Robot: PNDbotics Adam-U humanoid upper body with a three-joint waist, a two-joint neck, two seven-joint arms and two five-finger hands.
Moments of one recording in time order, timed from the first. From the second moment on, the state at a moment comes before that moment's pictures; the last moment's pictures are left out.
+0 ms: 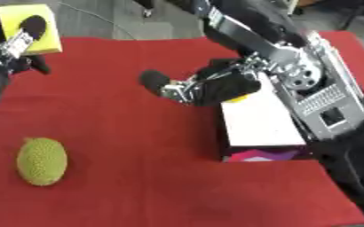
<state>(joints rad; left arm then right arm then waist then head) -0.71 0.58 -0.33 -1.77 0.62 0.28 0.20 -0.88 -0.40 0.36 -1.98 0.42 -0.22 0.28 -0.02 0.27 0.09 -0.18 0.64</state>
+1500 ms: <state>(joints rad) -0.71 0.51 -0.39 -1.95 0.52 0.27 0.05 -0.91 -0.29 0.40 -1.97 0.66 -0.01 0.46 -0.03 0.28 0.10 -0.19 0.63</state>
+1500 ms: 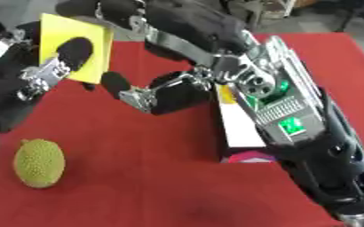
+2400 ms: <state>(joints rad) -0.70 0.49 -0.40 -1.95 0.49 0.23 0.12 -0.91 -0.29 0.37 -1.98 0.56 0.00 0.55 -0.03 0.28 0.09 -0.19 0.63</state>
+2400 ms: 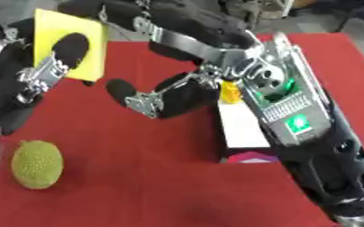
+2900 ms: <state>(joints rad) -0.70 0.46 -0.41 -1.95 0.53 0.21 0.14 -0.91 -0.28 0.37 -1.99 0.62 0.02 0.57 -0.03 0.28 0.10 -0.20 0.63</state>
